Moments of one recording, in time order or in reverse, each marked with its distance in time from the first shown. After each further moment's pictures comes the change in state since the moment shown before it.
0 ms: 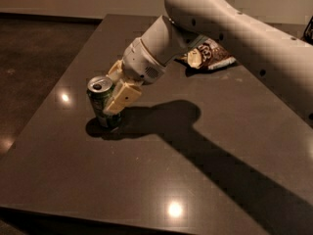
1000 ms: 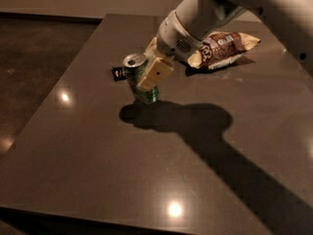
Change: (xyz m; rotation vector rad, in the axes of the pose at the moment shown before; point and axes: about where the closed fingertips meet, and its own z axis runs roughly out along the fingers) arm 0.038 -0.021 -0.090 0.180 0.159 0.182
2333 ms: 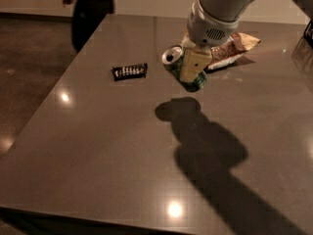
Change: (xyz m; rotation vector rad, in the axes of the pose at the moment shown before) arm 0.062 -0.011 -0.080 0.220 0.414 -0.053
